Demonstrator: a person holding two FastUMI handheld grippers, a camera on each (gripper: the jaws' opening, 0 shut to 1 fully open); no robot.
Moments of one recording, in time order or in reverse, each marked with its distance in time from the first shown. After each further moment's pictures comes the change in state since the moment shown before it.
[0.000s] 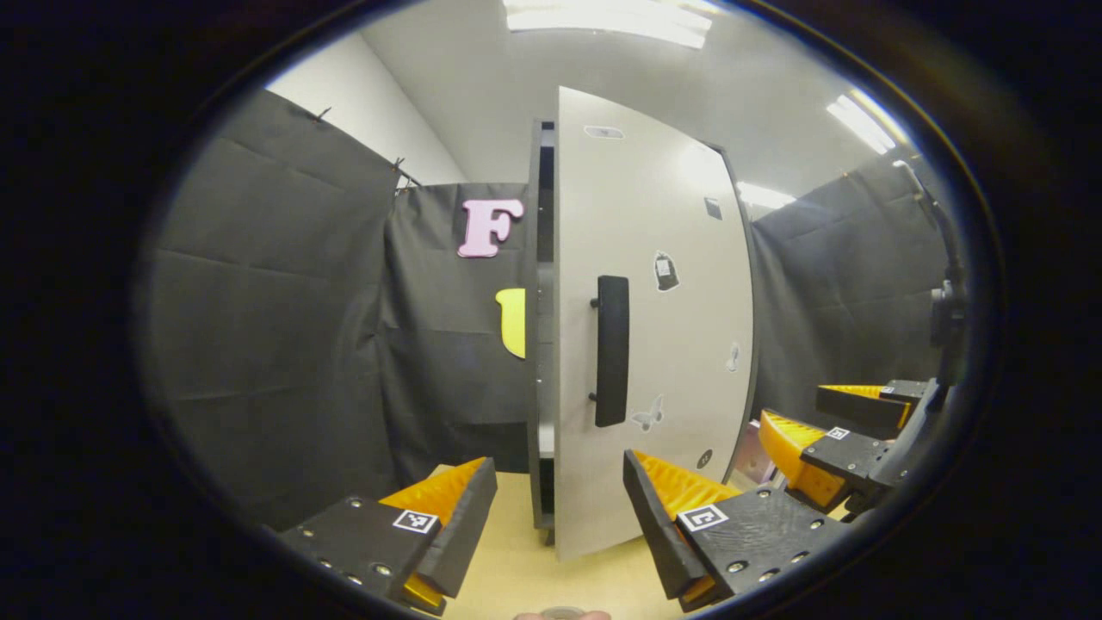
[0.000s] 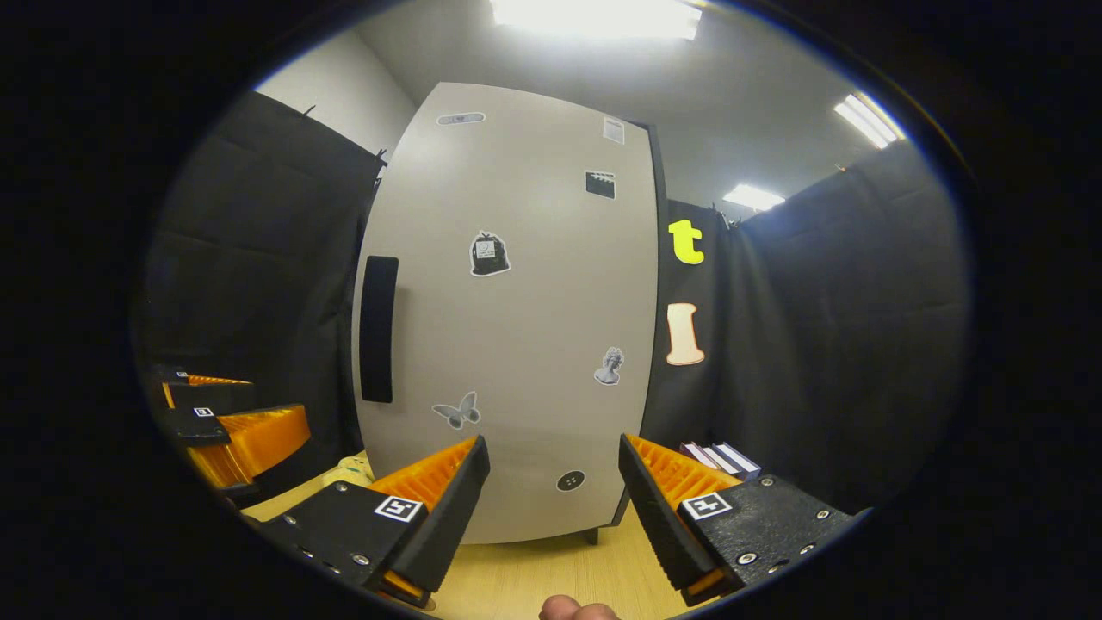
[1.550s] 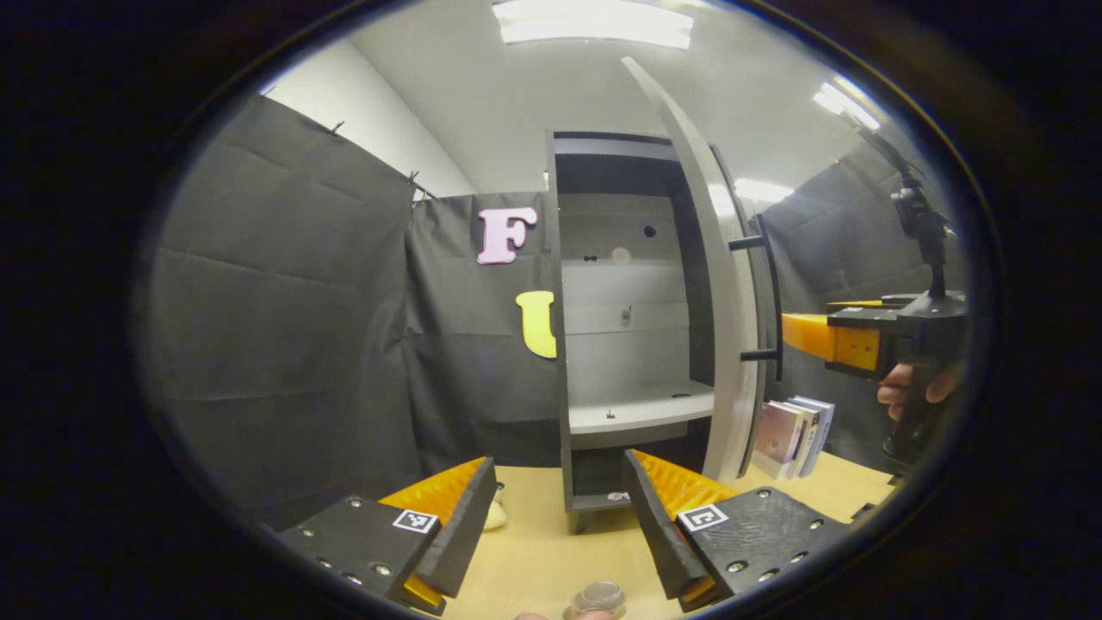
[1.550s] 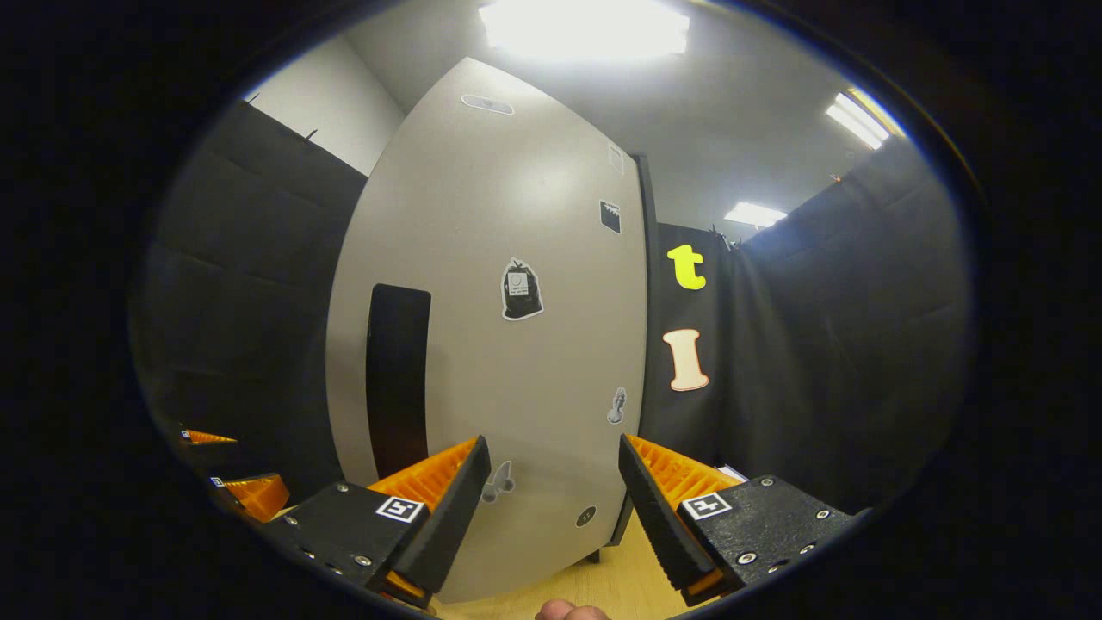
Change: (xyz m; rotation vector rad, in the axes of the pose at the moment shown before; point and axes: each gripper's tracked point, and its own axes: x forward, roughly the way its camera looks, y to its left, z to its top) left arm -0.054 0.031 -0.043 0.063 -0.034 0.068; right arm -0.006 -0.006 0.032 0.017 -0.104 0.031
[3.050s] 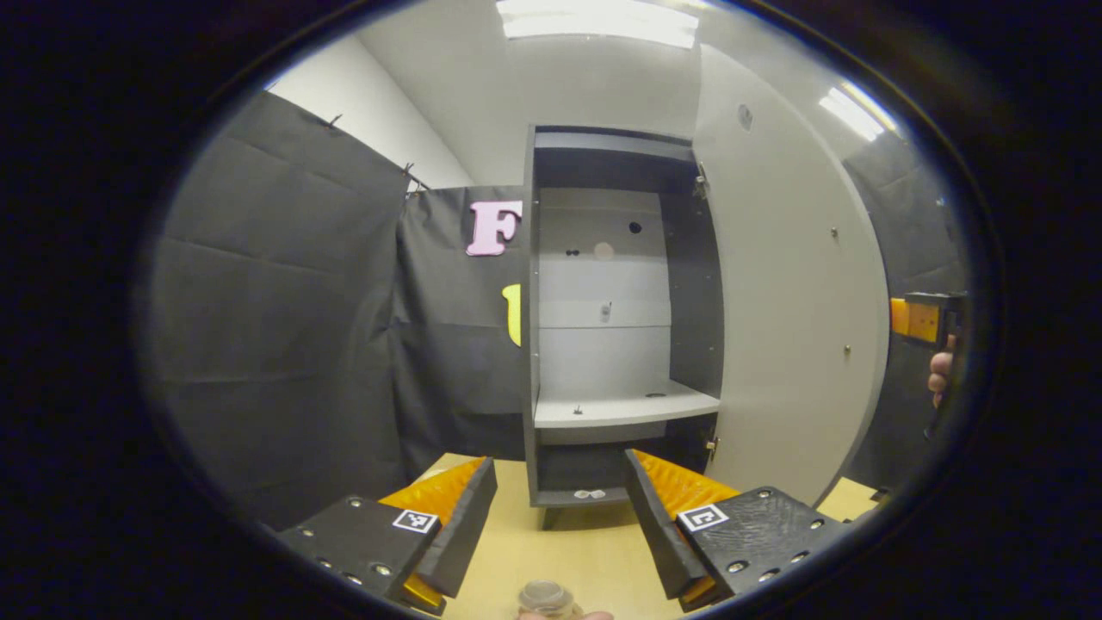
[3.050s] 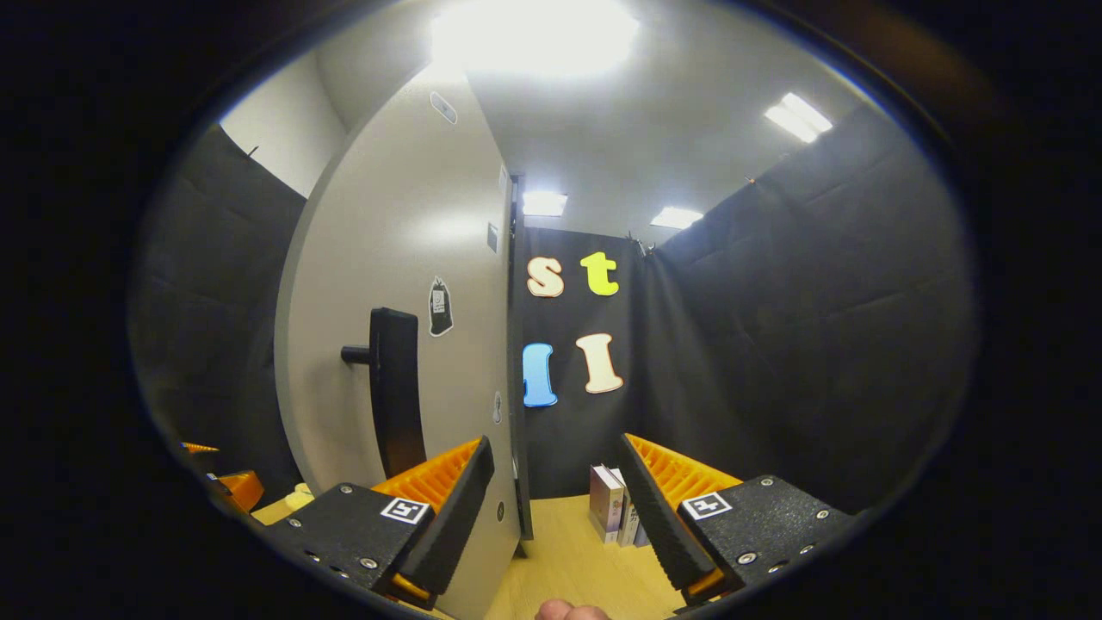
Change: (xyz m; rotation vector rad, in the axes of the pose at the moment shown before) left arm -0.006 -0.054 -0.009 -0.055 0.012 -0.033; right arm -0.068 -0.126 0.010 0.050 -0.025 -0.234
